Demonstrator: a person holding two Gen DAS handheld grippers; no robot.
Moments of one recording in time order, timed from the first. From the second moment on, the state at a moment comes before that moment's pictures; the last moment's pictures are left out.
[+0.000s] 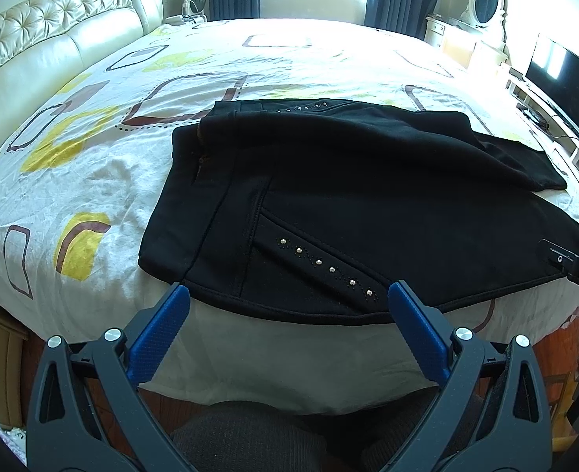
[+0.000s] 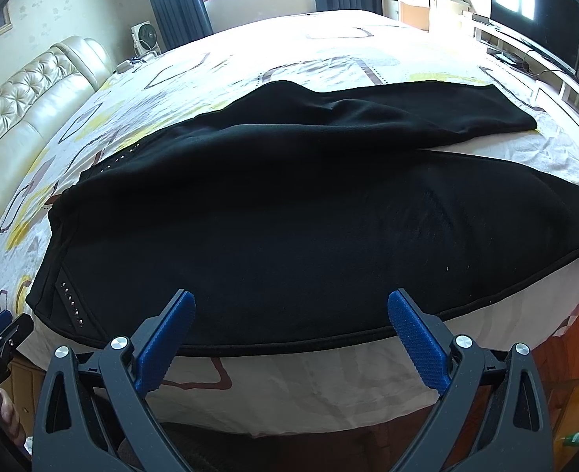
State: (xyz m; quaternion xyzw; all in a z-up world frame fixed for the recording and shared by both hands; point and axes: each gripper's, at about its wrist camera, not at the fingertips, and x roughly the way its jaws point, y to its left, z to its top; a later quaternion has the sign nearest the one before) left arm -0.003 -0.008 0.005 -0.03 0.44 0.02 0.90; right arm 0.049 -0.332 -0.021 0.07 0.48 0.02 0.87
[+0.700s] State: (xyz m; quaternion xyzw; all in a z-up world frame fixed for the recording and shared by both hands) left arm -0.004 -0.010 0.002 -0.03 0.44 0.02 0.90; right arm 0.049 -0.333 -0.024 0.09 0.49 0.02 0.87
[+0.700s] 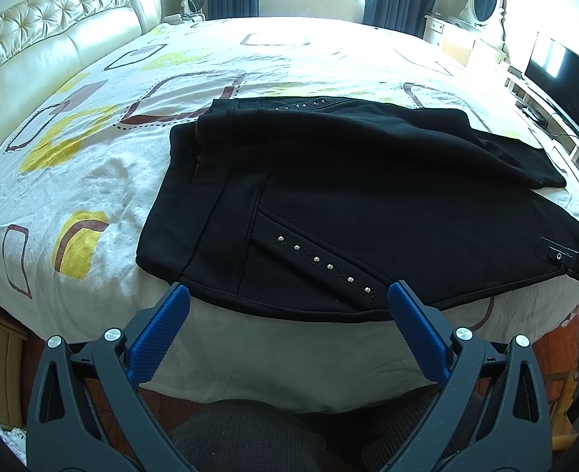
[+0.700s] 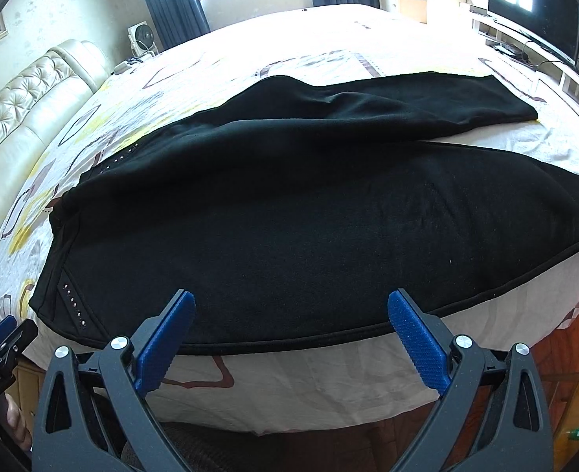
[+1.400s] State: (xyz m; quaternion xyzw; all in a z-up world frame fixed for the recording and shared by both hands) left arm -0.004 -0.011 0.002 -0.03 0.44 0.02 0.90; right arm 0.050 -0.334 -0.026 0.10 0.49 0.02 0.87
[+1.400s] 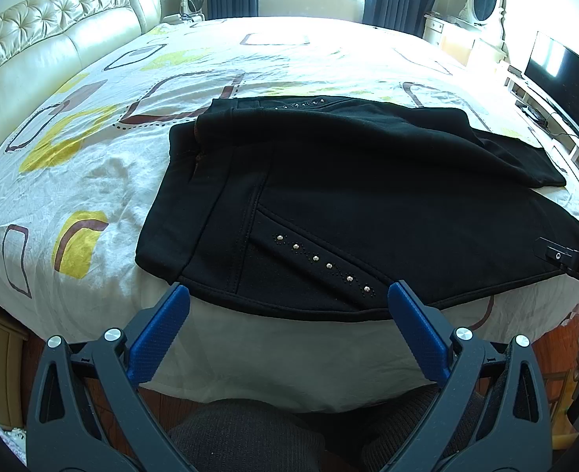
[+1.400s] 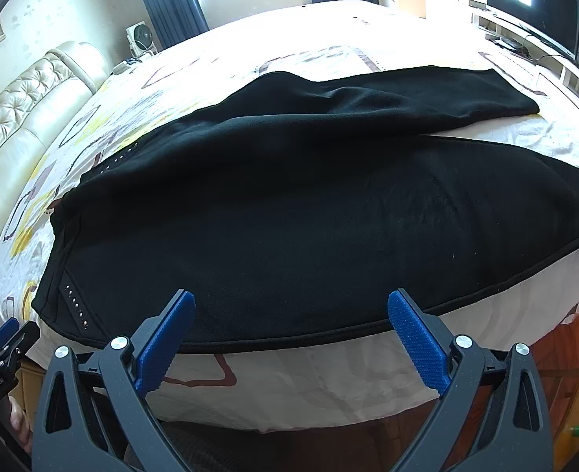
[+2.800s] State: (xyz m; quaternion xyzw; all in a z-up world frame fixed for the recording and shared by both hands) left arm 0.237 0.170 -0.040 -0.28 0.53 -0.19 0.78; right arm 0.071 -0.279 -0.023 0.04 0.50 0.14 0.85
